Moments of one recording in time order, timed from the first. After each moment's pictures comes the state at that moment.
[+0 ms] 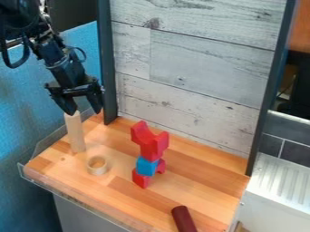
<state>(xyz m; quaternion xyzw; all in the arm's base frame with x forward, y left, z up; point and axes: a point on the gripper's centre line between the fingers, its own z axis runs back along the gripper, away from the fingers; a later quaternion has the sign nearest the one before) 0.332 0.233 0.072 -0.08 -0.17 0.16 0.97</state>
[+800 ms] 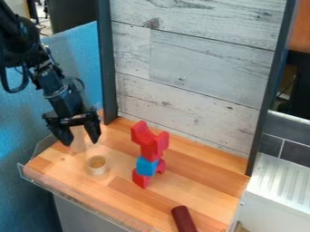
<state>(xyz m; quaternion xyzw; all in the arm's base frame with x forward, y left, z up) 0.301 0.222 0.024 -0.09 -0.11 0.19 0.97</state>
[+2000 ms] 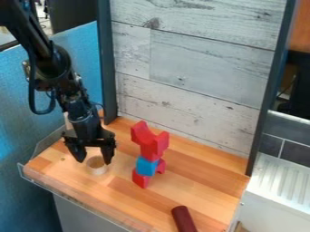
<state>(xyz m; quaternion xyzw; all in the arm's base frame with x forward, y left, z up) 0.319 0.207 -0.021 -0.02 -0.11 0.16 0.98</state>
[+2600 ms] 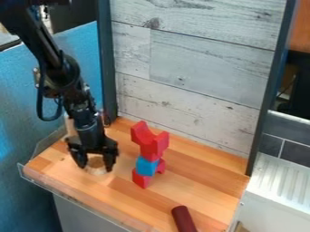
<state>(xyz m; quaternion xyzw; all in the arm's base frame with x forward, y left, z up) 0.321 0.206 -0.041 0.00 -0.10 0.15 0.98</state>
